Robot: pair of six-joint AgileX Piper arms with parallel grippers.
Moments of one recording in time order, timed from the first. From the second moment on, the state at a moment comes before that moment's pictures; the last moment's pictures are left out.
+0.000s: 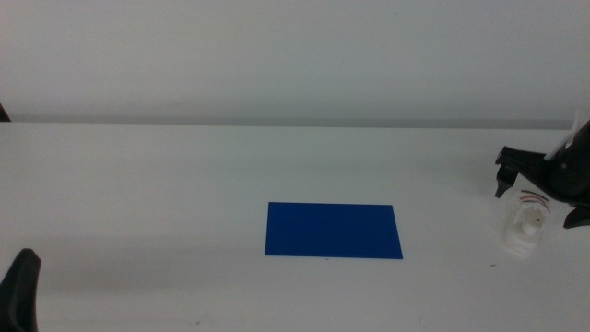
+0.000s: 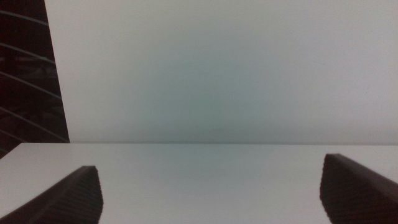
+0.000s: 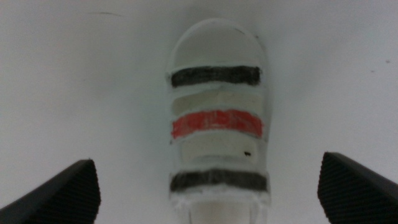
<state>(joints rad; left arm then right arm) 0.01 0.00 0.00 0.10 0.09 -0.17 -0.06 1.87 -1.19 -0.07 0.72 0.54</state>
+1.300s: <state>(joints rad) 0.01 0.00 0.00 0.10 0.09 -0.17 0.57 2.18 -1.81 -0.05 1.15 0.43</state>
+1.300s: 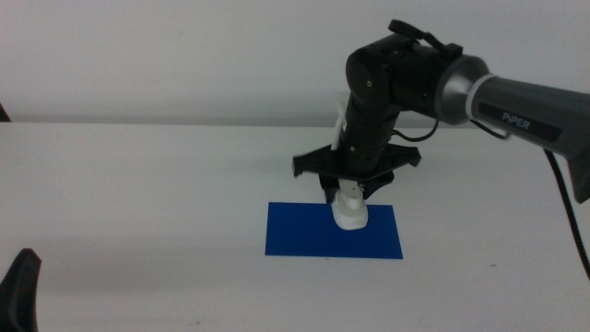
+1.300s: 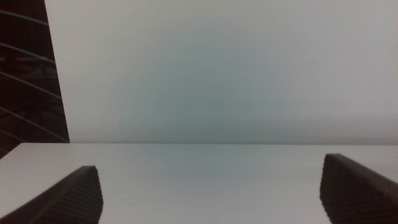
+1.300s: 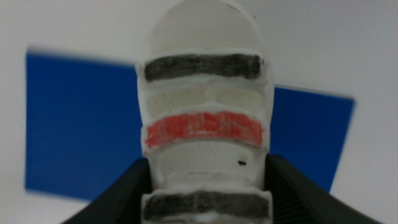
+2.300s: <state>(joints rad) 0.01 0.00 0.00 0.10 0.09 -0.17 0.58 2.24 -1.81 0.08 1.16 -0.99</state>
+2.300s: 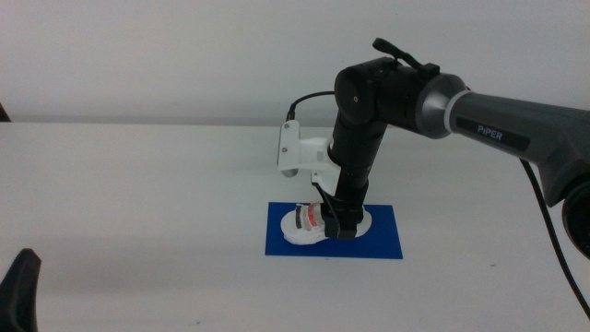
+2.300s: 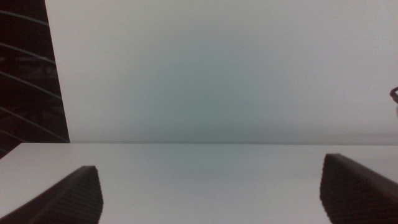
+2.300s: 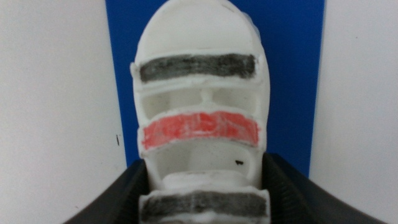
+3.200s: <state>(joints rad) 0.01 0.00 0.00 0.10 0.09 -0.17 0.56 2.27 -1.81 0.10 1.14 -0.94</state>
